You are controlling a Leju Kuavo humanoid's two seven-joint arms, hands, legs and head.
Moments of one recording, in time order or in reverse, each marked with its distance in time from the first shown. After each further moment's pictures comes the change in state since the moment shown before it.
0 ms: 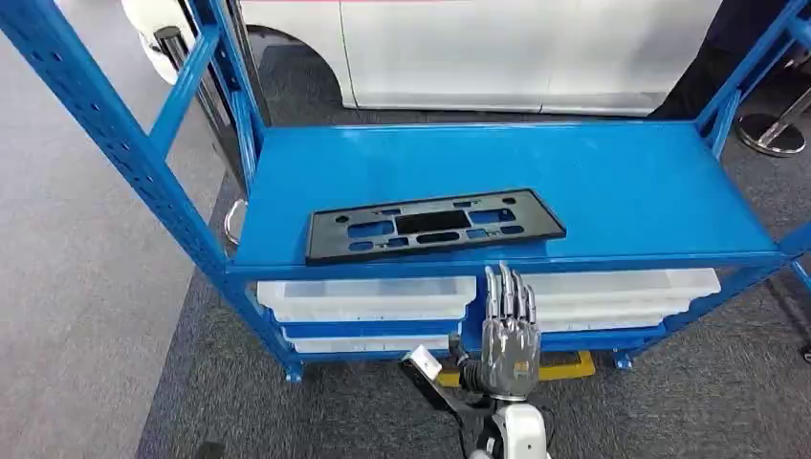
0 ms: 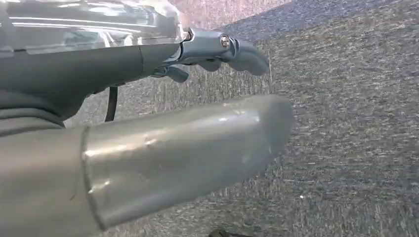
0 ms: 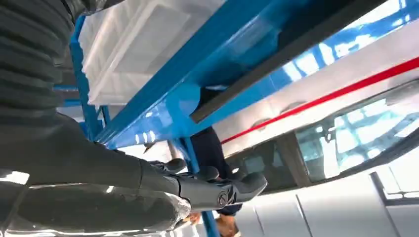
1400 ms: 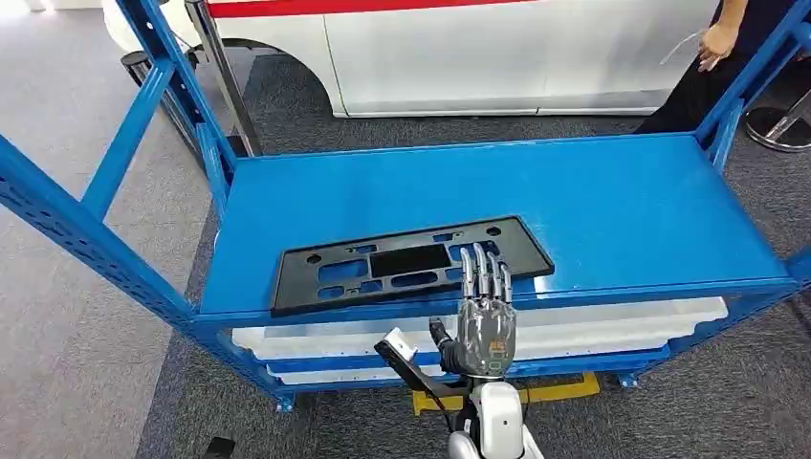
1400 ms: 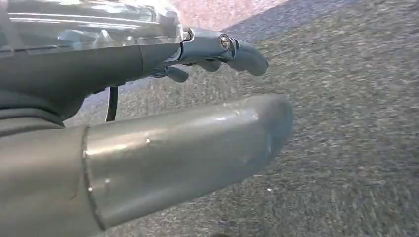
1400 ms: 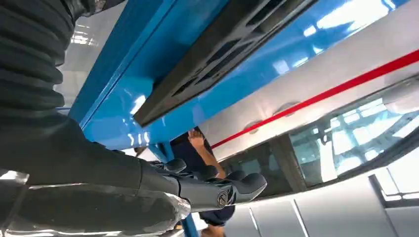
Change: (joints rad) left arm -0.011 0.004 0.001 0.001 -0.079 -0.010 0.009; right arm -0.120 0.005 0.112 0.123 0.021 -0.001 0.103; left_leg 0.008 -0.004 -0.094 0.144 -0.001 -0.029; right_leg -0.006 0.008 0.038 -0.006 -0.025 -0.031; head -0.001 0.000
